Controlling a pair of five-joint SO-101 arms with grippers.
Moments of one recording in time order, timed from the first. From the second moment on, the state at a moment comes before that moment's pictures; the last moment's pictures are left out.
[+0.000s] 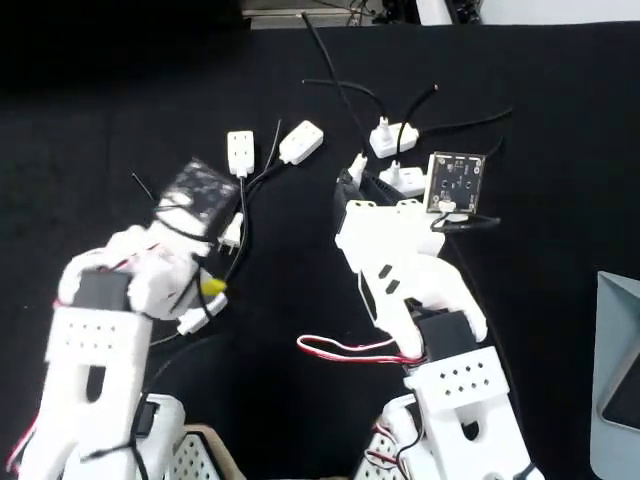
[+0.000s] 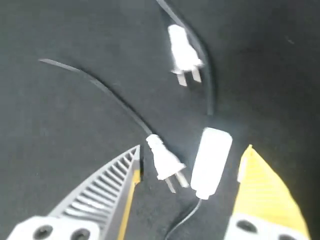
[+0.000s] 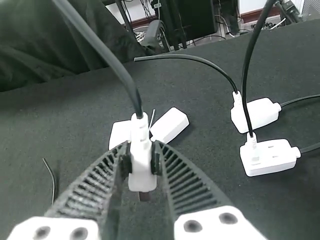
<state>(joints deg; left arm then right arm) -1.5 -51.9 49.7 68.5 -30.8 -15.0 -63.0 66.1 26.5 -20.6</state>
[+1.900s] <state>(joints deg) -8.9 -92.0 69.7 61.7 2.2 -44.0 -63.0 57.8 51.2 -17.2</state>
